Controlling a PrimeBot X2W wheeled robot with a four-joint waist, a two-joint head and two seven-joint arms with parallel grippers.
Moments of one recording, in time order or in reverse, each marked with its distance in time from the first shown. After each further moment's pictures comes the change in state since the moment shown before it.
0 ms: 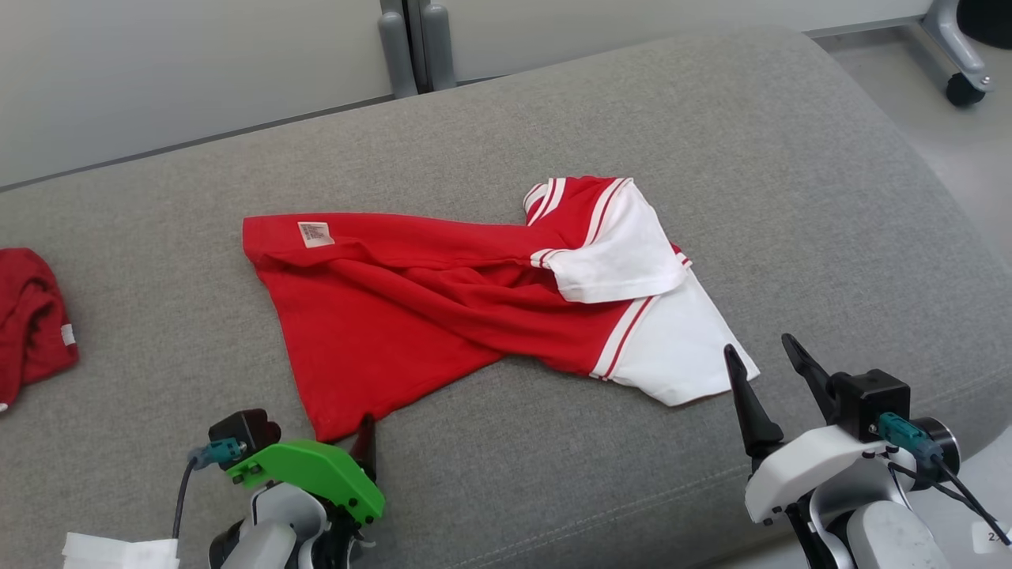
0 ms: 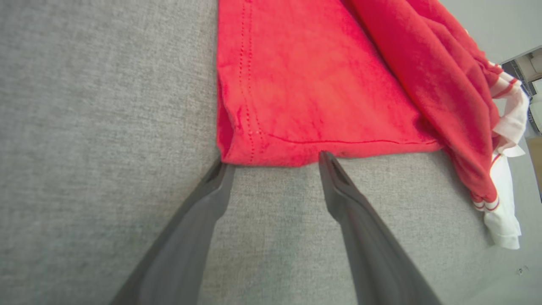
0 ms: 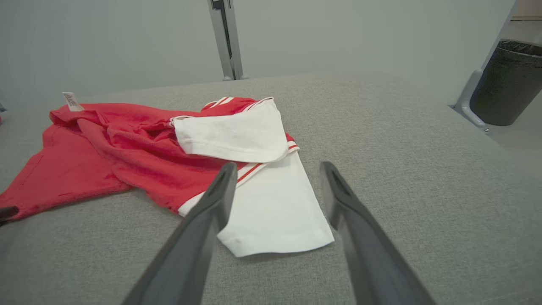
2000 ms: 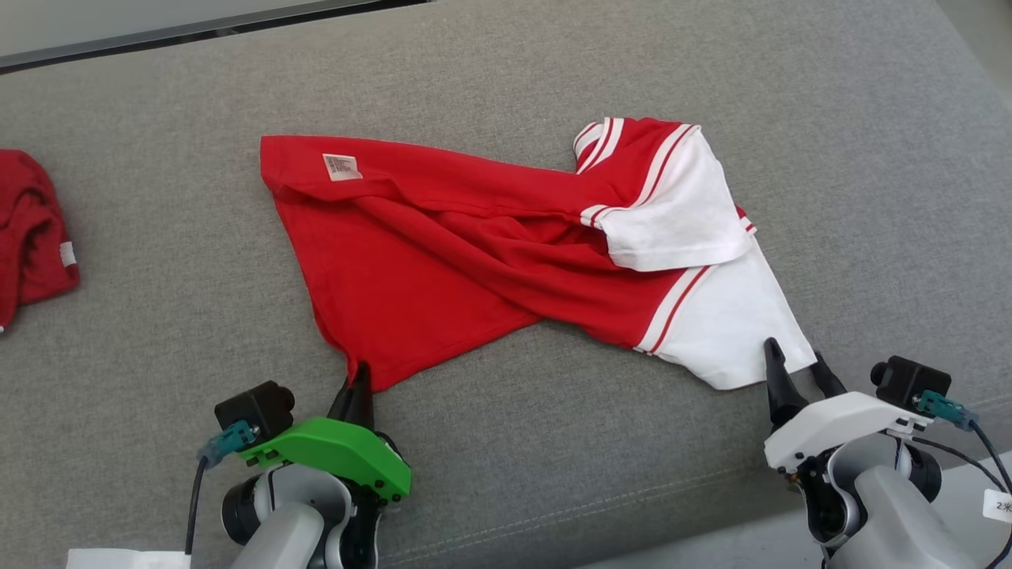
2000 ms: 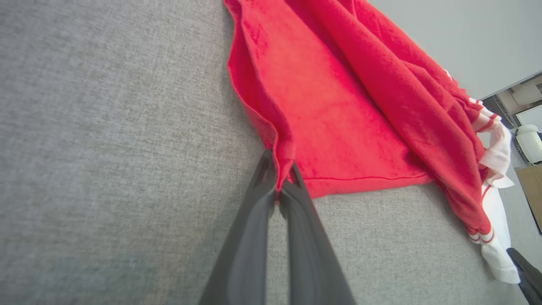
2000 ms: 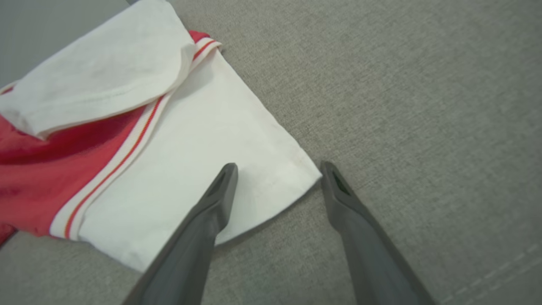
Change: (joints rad) left arm 0.040 0.015 -0.037 -0.264 0.070 0.054 -0.151; right arm -0.251 -0.003 -0.040 0.563 0.435 0.000 -0.145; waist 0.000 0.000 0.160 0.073
